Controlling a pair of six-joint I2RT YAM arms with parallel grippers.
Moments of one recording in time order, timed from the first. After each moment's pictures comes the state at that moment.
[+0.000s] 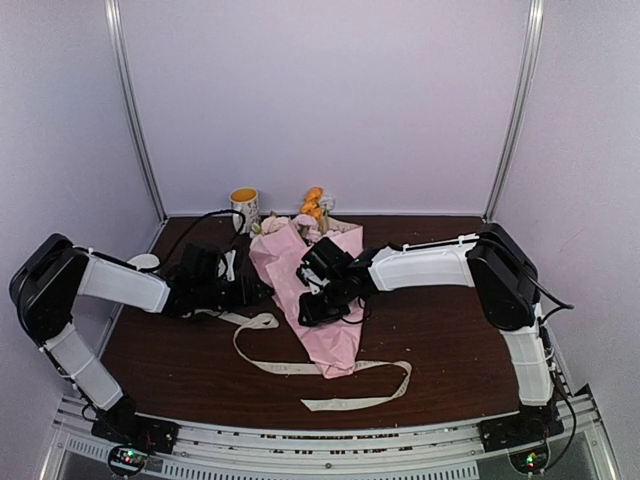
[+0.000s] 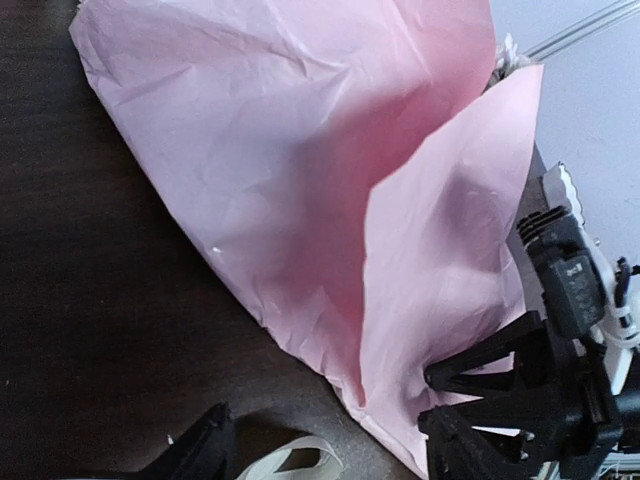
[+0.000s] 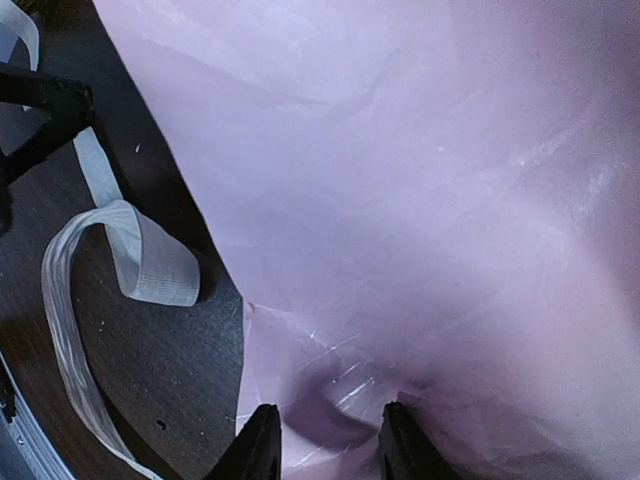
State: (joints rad) left arm -0.53 1.65 0.71 0.31 0.30 -0.61; right arm 0.92 2.20 1.63 -0.44 -0.14 0.50
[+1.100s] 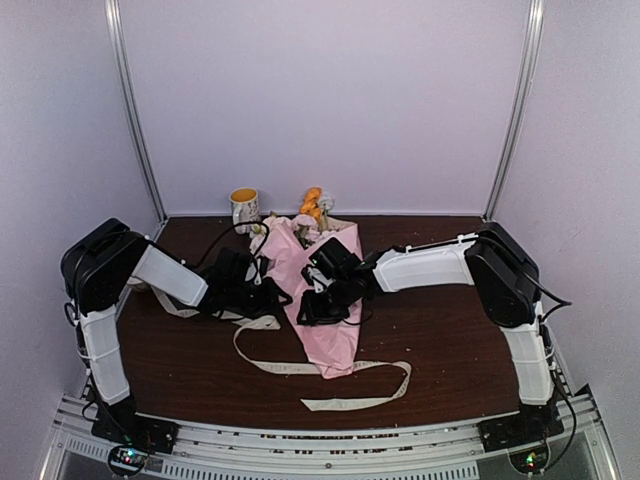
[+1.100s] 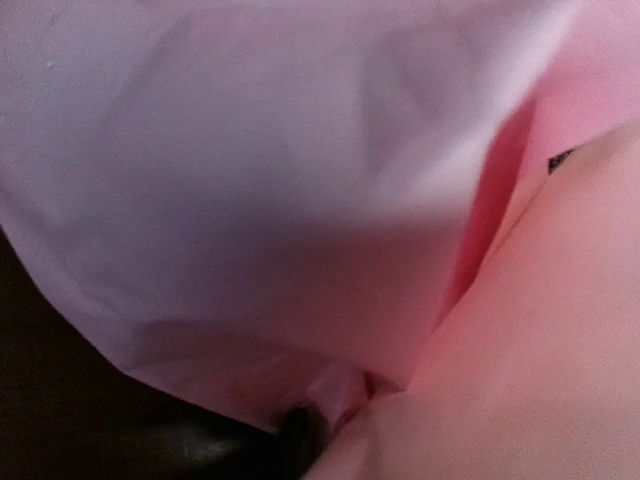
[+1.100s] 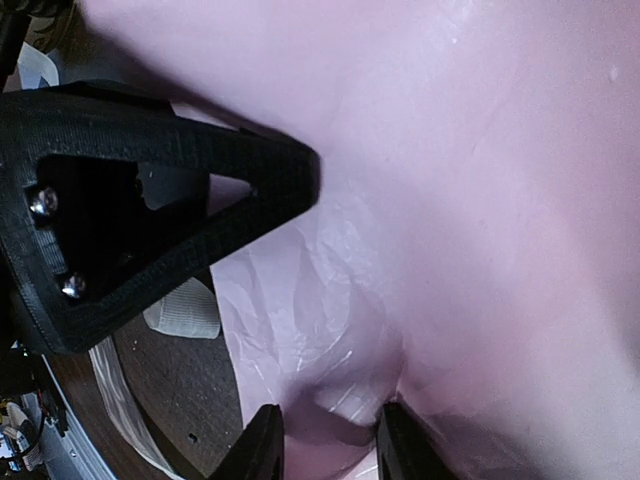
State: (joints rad) left arm -0.59 1.95 0.89 0.39 0.34 -0.81; right arm 0.89 2.20 1.57 -0.33 -0.26 0.62
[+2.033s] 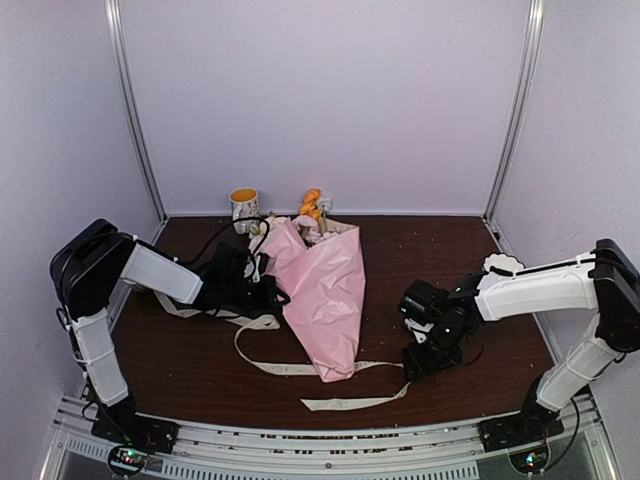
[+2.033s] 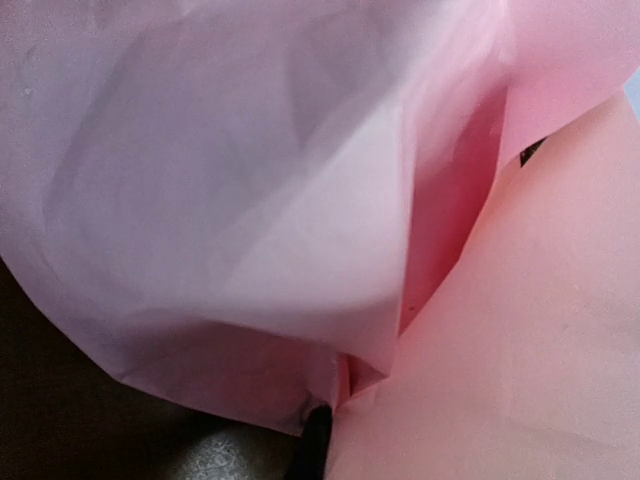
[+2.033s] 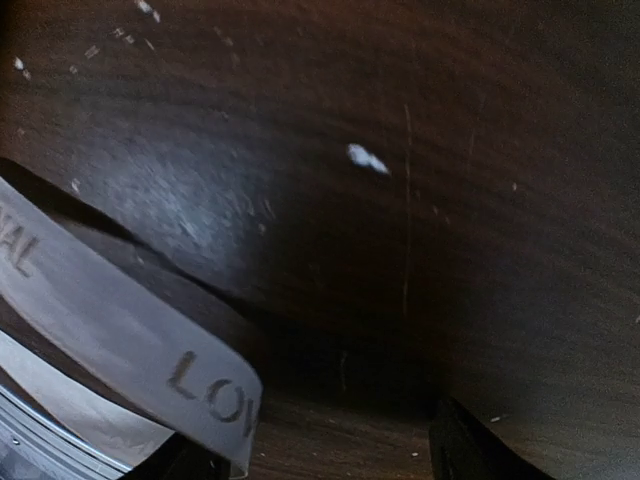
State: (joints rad) left arm -0.60 1.88 0.89 0.32 0.36 -0.78; right arm 0.87 1.54 0.85 -0.75 -0.06 0.56
